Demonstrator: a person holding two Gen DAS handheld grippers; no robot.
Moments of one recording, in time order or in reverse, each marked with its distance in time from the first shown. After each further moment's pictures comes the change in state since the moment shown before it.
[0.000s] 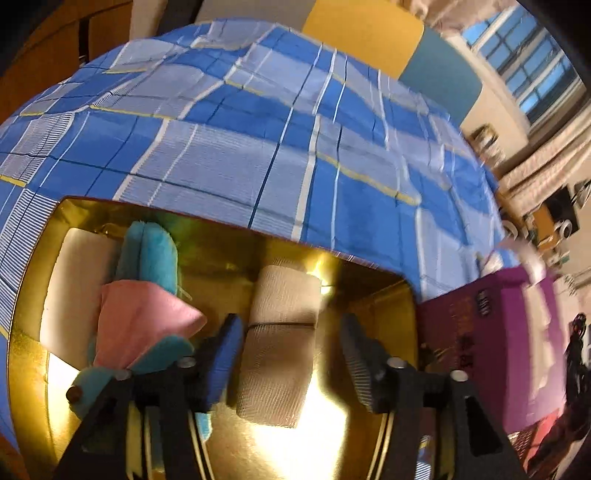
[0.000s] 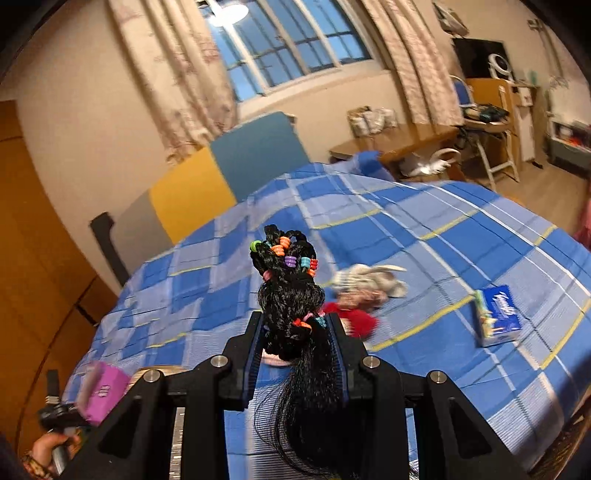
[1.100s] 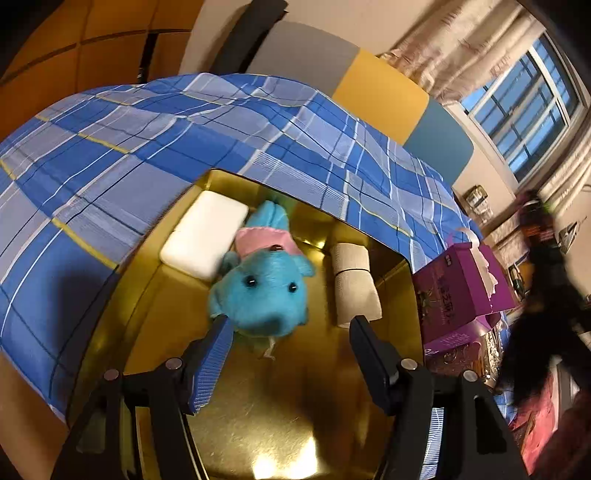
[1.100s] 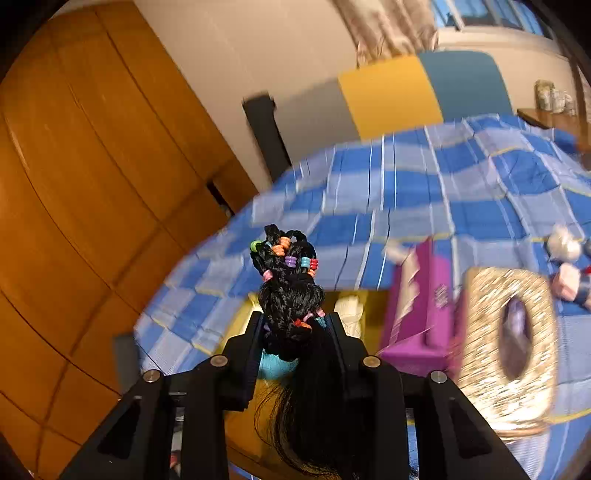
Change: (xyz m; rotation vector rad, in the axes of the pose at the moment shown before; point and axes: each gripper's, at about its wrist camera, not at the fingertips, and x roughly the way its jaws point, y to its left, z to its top) left arm -0.105 0.074 -0.101 -0.105 -0.226 -0.019; right arm 0.050 0.329 -0.141 -0.293 0.361 0.421
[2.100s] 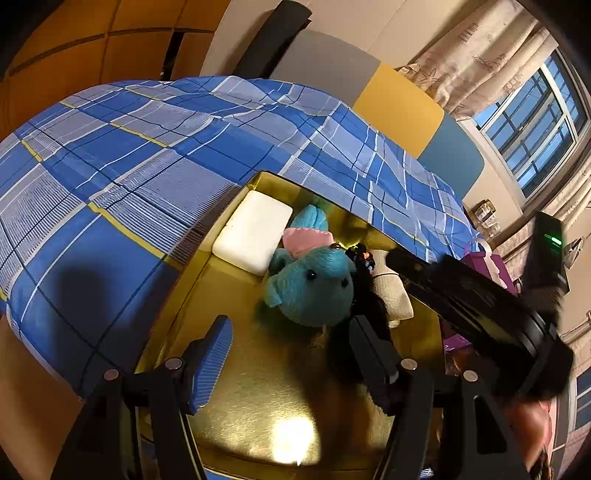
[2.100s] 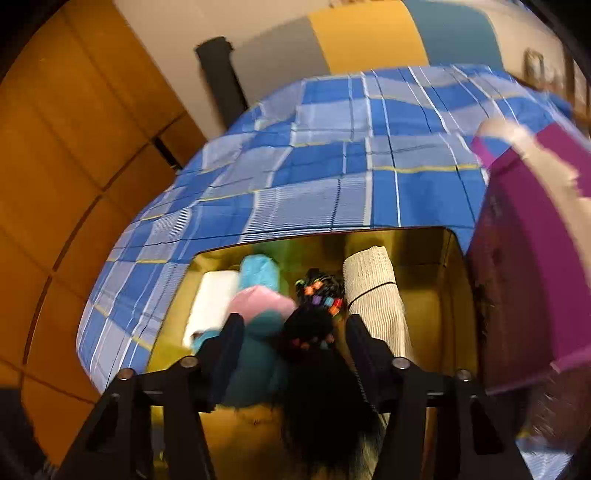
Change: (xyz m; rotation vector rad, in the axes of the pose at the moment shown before) left arm -0.019 0.036 -0.009 -0.046 -0.024 0.013; right arm 0.137 0.012 -0.027 0.052 0.128 -0.160
